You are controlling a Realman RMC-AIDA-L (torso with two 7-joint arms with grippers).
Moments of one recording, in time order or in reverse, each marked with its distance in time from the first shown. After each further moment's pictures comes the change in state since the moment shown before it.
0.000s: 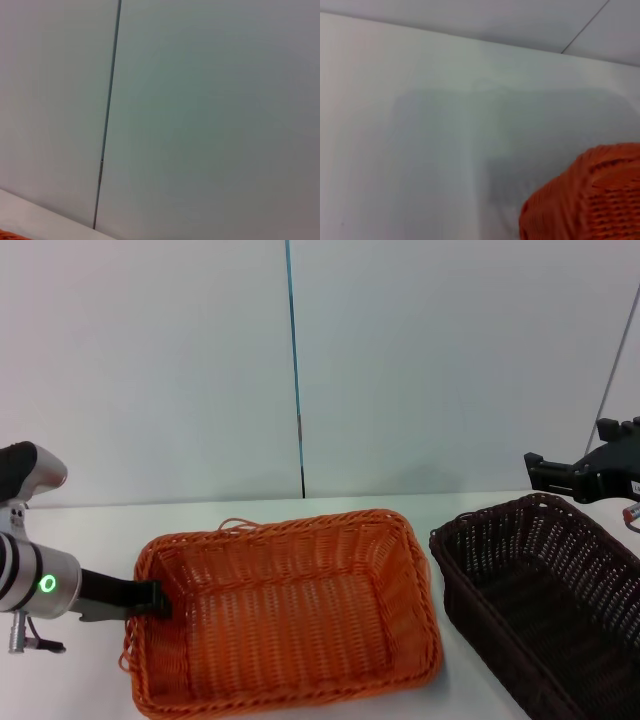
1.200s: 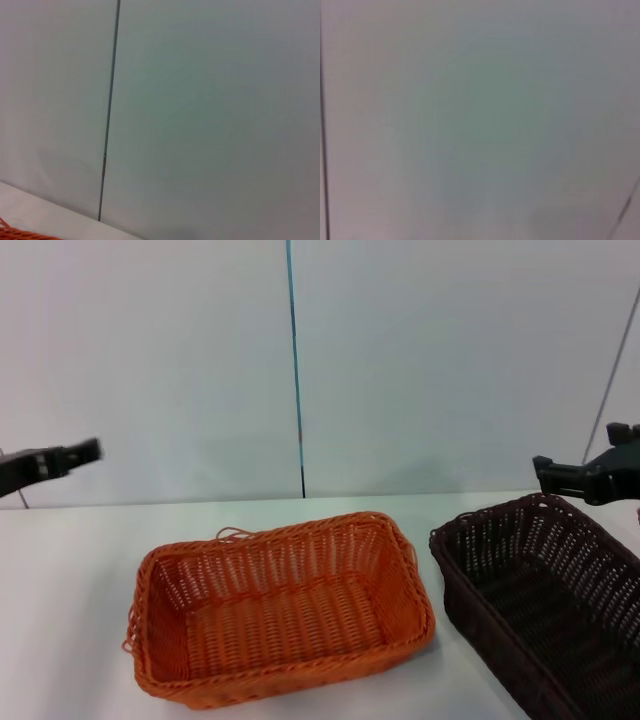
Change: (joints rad) left arm 0.411 -0.204 0.136 -0.819 -0.165 0.234 0.040; right arm 0.001 -0.002 0.028 0.076 0.000 0.118 0.039
